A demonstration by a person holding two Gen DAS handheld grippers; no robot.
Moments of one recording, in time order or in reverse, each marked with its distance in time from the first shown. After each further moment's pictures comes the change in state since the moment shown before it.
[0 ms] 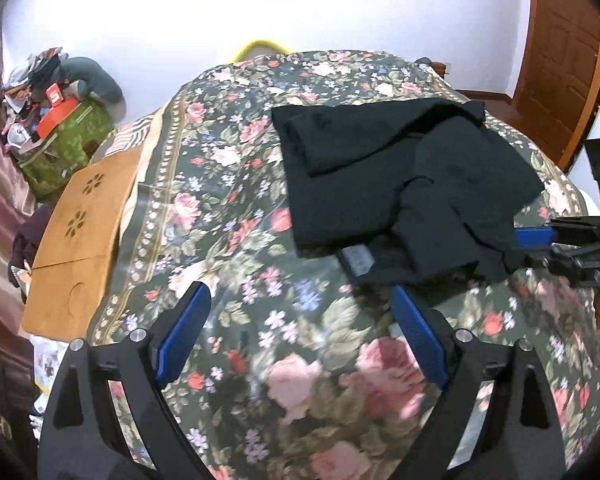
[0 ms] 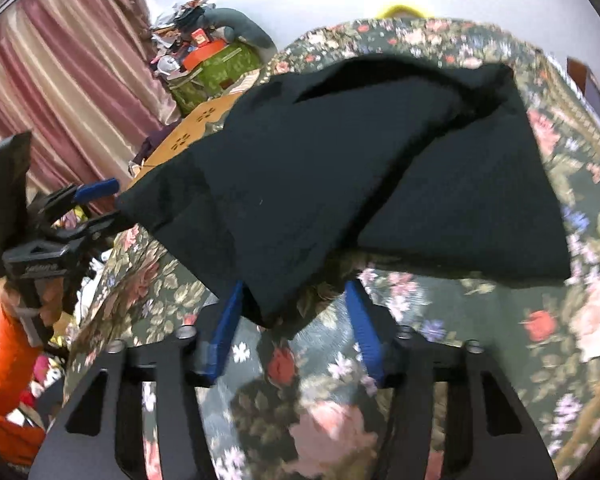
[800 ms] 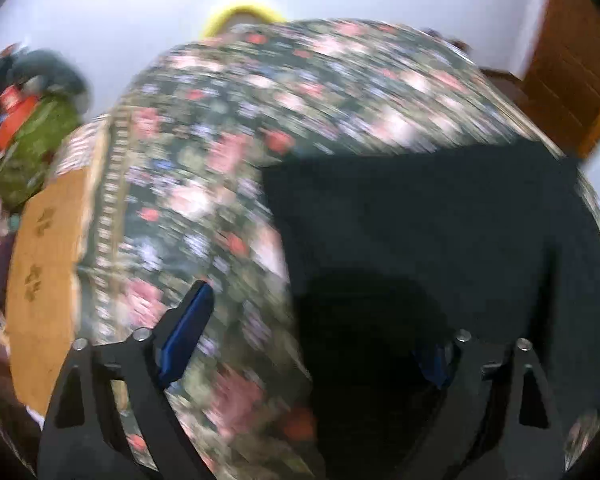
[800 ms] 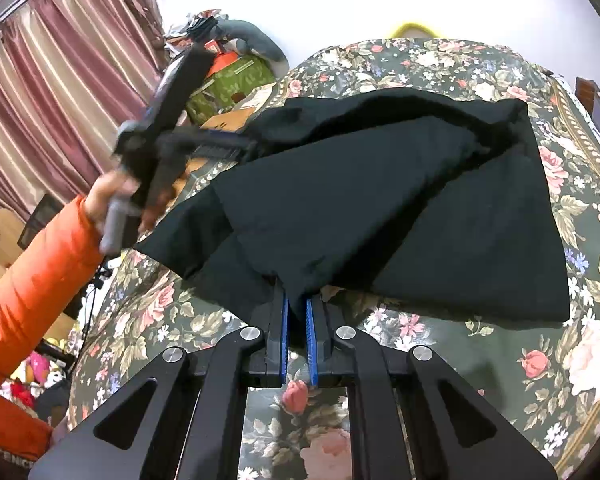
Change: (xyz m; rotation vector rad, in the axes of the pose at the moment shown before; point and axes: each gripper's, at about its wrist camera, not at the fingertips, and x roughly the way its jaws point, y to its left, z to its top) left arm 0.153 0.024 0.143 -0.017 0.142 -0.016; right arm -0.017 0.016 0.016 -0.088 -0.050 0.002
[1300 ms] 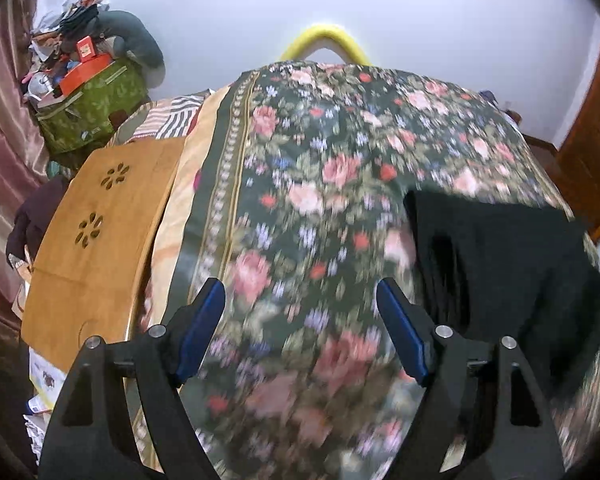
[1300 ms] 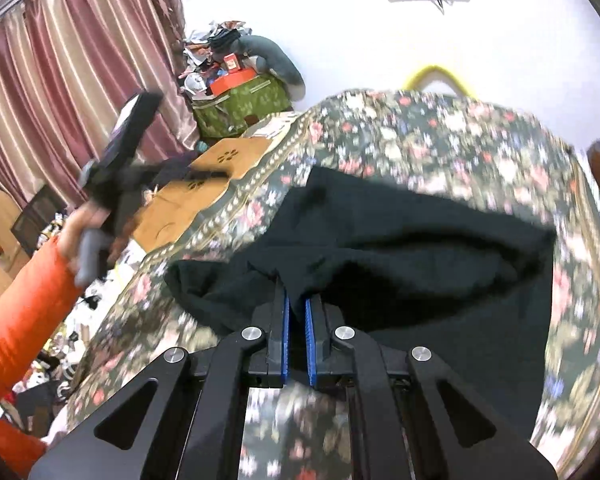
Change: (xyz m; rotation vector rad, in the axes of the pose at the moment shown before) left arm -0.078 0.100 -0.055 -0.188 -0.086 0.037; right arm 0.015 0.032 0.087 -0.127 -0.070 -0.045
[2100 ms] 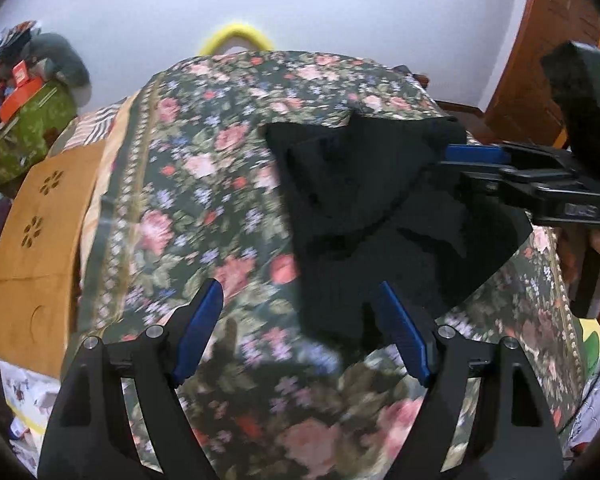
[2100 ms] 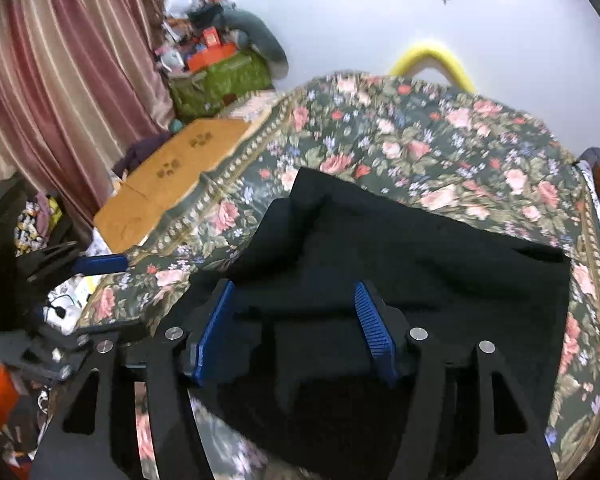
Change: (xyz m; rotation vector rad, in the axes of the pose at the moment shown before) left arm -0.038 -0.078 -0.066 0.165 -0.011 -0.227; right arm 0.027 -0.008 0.015 0.016 0.056 -0.059
